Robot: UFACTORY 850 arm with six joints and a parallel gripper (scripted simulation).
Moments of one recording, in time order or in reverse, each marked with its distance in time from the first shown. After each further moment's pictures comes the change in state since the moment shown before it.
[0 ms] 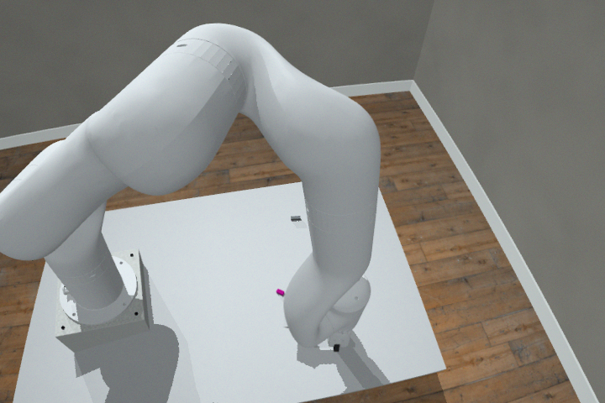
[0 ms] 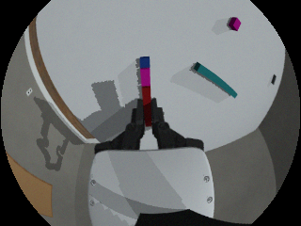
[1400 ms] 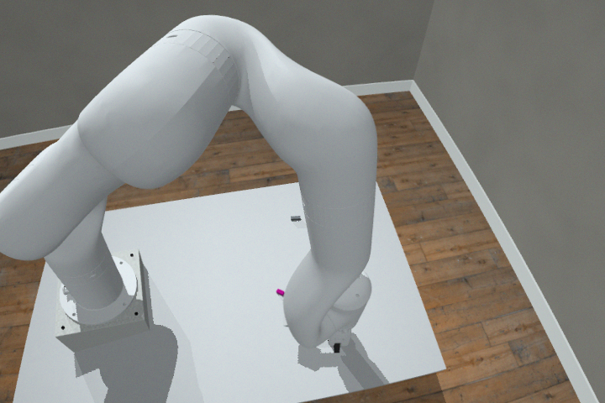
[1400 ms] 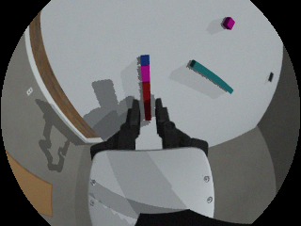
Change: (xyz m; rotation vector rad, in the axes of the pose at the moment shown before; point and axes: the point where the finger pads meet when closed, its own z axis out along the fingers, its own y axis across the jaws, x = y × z) arm 0.000 0.000 -0.013 -0.001 -0.001 0.000
